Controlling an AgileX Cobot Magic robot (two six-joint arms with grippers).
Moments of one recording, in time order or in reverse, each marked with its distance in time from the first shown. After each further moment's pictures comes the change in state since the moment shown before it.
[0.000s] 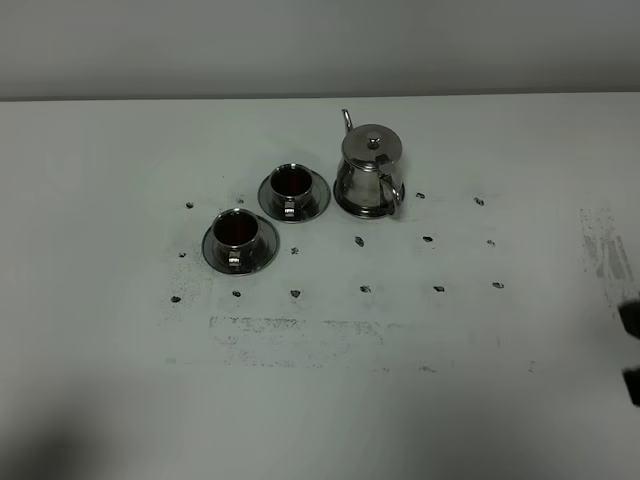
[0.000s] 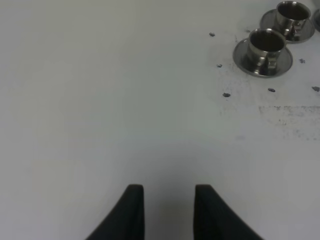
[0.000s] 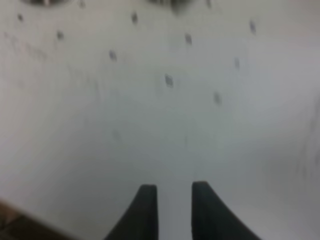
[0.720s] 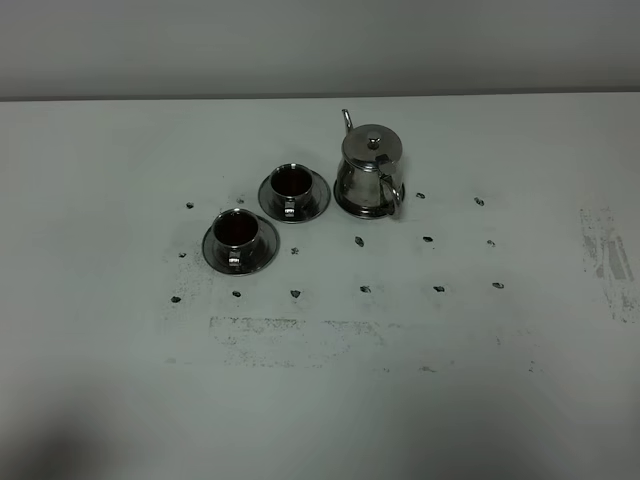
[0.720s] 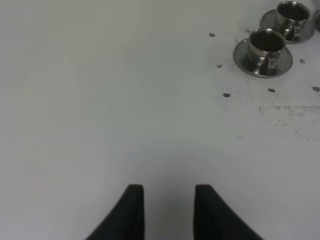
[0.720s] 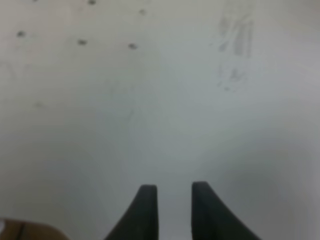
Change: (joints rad) left arm 0.000 0.000 0.000 0.000 0.000 0.000; right arm -0.312 -0.512 0.246 -0.014 0.116 -0.001
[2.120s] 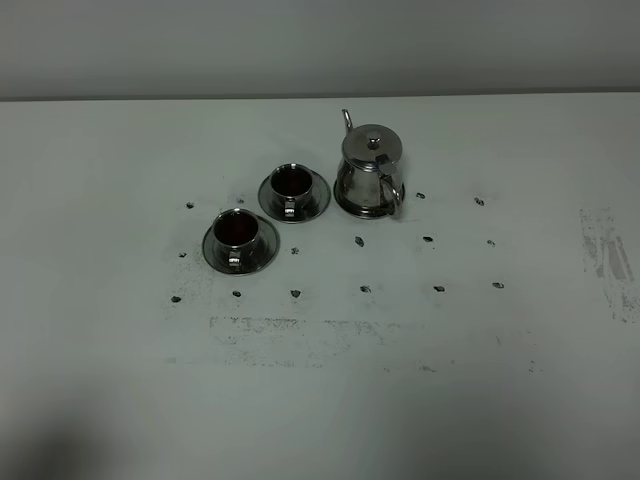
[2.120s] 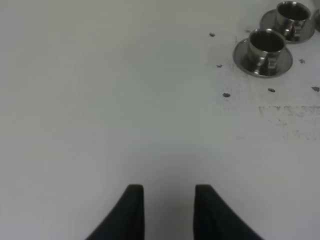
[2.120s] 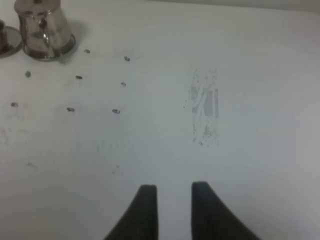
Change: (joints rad) left arm 0.000 0.000 0.000 0.000 0.000 0.000; right arm -0.041 -0.233 0.001 -0.001 -0.002 0.002
